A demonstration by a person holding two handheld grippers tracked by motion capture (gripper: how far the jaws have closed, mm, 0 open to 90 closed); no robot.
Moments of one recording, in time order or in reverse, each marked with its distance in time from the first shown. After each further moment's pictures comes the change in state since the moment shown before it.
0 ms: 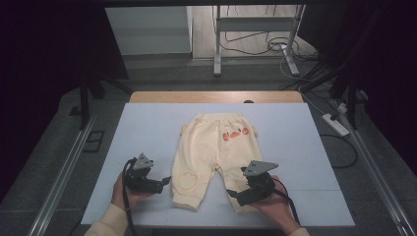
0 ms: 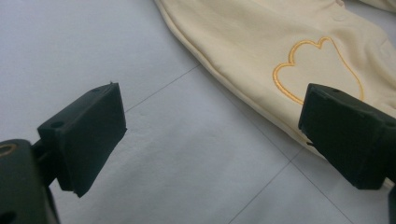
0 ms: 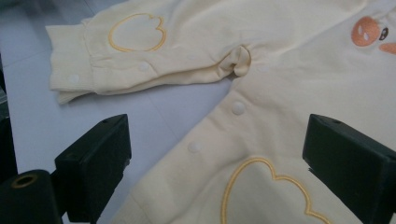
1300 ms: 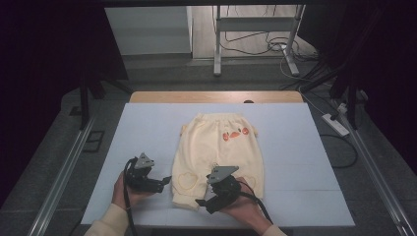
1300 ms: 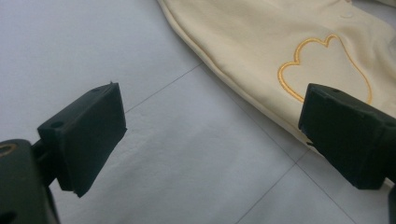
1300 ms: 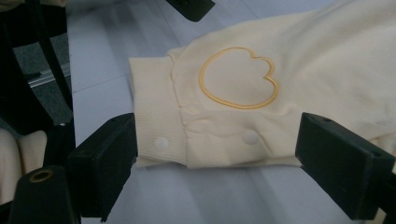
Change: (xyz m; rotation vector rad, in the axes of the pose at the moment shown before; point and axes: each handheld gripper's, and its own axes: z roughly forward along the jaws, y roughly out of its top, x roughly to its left) left arm 0.001 0.001 0.003 0.013 0.007 -0.001; right arm 0.057 0.040 0.057 0.037 0.168 -0.115
